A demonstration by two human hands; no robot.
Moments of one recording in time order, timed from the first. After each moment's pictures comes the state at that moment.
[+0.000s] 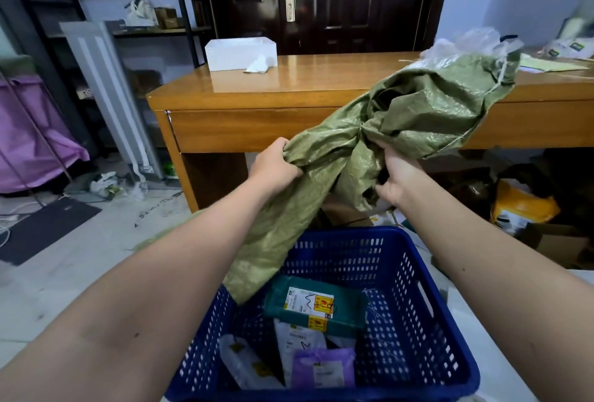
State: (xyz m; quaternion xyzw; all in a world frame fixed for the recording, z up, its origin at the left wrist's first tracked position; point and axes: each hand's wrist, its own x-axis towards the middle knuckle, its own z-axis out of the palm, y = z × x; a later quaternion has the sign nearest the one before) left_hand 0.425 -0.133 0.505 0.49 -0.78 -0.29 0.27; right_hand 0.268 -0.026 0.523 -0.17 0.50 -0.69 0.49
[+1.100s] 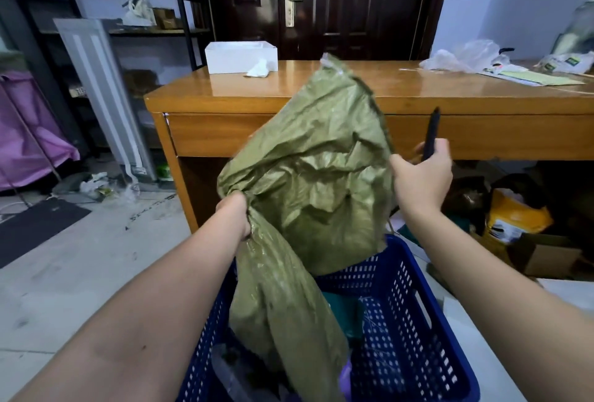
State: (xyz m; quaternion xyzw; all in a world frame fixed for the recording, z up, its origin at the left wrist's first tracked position) left_hand 0.467 -0.176 0.442 0.62 -0.30 -0.63 0.36; right_hand 0.256 -0.014 0.504 -0.29 0.71 -0.64 0.00
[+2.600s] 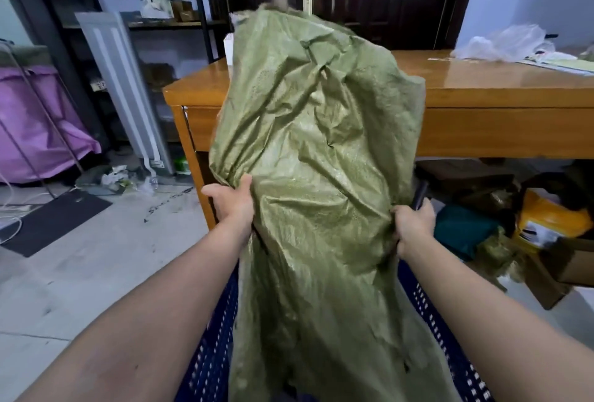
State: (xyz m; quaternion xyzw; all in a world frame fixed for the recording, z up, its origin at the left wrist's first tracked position) left_hand 0.486 -0.181 0.440 0.64 -0.39 -0.42 0.51; right_hand 0.261 -0.064 0.412 -0.10 0.68 -0.68 0.27
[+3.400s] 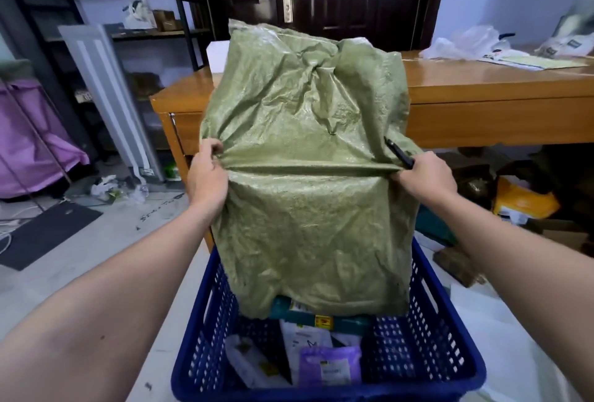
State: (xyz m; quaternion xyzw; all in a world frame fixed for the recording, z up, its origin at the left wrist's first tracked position) left_hand 0.512 -0.170 0.477 0.56 -0.65 -0.21 0.47; right_hand 0.208 -0.019 0.487 -0.39 0.86 -0.33 0.08
